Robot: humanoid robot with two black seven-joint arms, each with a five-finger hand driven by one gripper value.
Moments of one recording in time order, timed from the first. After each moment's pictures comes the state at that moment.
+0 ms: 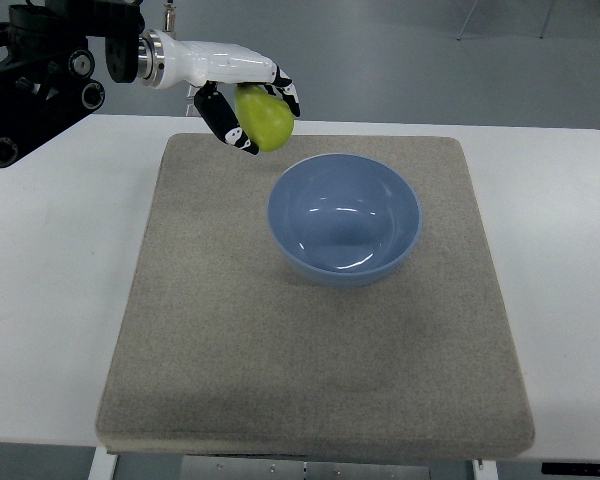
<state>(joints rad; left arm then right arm) -1.35 0.48 -0.29 -0.99 1.56 -0.40 -0.33 0.07 0.00 -0.09 0.17 -0.03 -0.09 0.01</state>
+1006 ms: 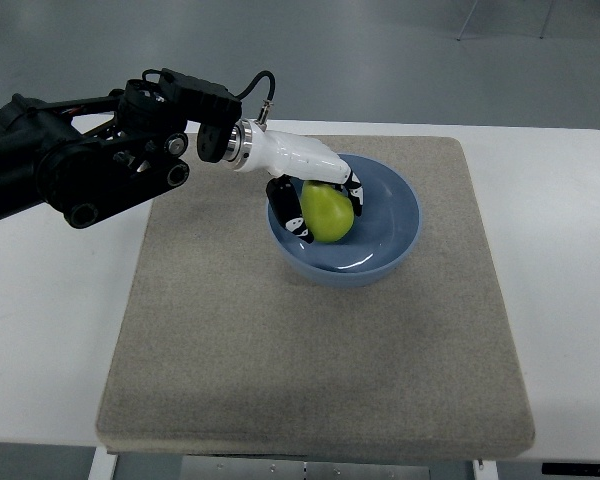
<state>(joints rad) -1.29 0.32 -0.20 -1.06 1.62 -0.40 -0.32 0.07 0.00 -0.09 0.17 -0.03 -0.09 0.01</state>
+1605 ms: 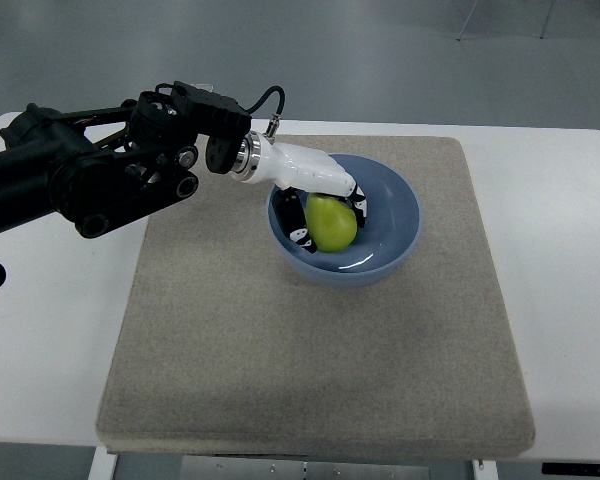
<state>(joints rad) -1.27 0.29 -0.20 -1.05 1.66 -0.40 -0.32 0.07 0.00 -0.09 0.17 -0.03 -0.09 0.01</state>
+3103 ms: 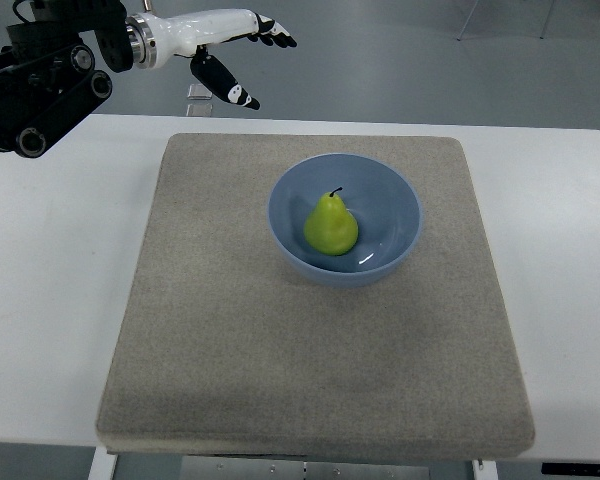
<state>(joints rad) -1.27 0.39 -0.44 -0.72 1.44 -0.24 -0.31 0.07 0.00 -0.09 0.17 -0.03 -0.09 0.01</state>
